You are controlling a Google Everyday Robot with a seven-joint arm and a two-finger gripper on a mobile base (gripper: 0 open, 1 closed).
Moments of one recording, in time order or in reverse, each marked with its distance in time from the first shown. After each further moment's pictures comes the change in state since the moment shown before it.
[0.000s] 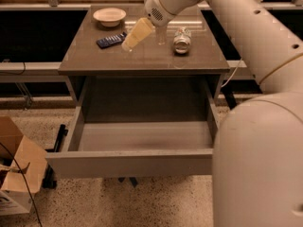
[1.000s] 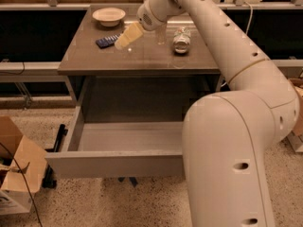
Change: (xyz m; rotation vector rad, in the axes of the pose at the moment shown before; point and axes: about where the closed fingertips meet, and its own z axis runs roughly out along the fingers) arm -0.003 -0.040 0.067 0.002 -0.052 0.101
